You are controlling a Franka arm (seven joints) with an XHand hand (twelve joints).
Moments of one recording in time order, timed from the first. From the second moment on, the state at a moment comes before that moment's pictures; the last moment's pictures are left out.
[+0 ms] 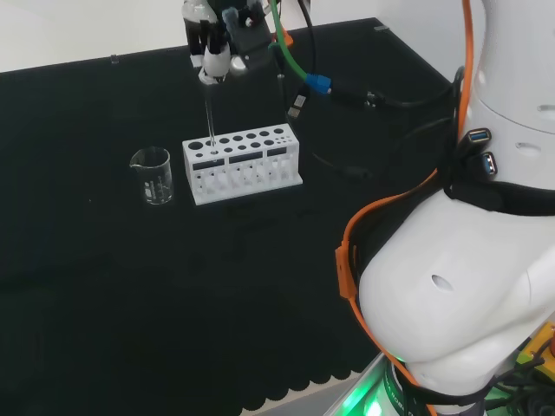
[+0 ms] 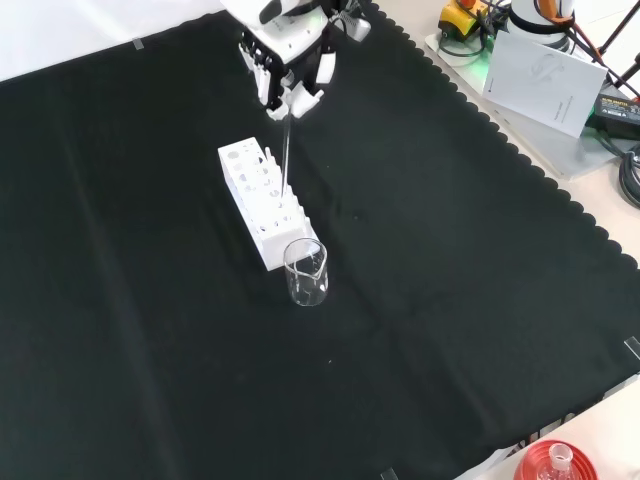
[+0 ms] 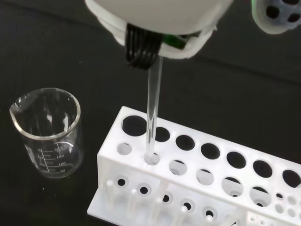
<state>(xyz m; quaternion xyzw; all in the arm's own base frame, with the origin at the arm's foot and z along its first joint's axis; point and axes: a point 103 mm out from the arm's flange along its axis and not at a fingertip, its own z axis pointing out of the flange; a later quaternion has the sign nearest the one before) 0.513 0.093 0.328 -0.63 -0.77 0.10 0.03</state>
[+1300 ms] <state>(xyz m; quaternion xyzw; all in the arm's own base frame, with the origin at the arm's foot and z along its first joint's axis) 0.495 0.108 0.384 -0.63 -0.77 0.07 0.01</state>
